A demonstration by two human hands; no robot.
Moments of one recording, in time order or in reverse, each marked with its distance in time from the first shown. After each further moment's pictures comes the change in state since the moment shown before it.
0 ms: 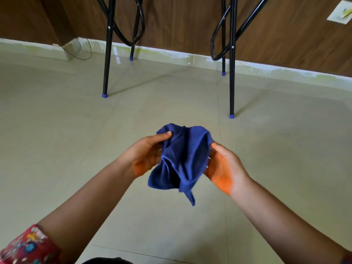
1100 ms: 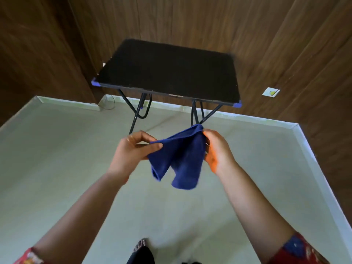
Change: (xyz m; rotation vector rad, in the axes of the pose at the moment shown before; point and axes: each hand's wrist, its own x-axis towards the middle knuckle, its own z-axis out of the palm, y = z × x) left_hand -0.415 0.448 0.209 0.376 0.292 0.475; right_hand -0.307 -0.478 0.296 -0.144 0.239 -0.065
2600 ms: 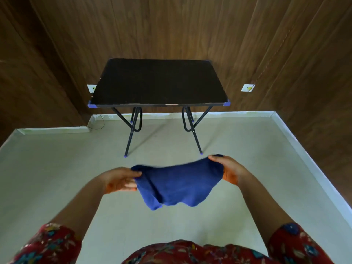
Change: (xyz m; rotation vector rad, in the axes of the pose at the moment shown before) left_hand 0.050 -0.063 -0.151 0.115 -0.515 -0.697; right_hand -0.023 0.058 -0.019 -0.134 -0.094 0.170
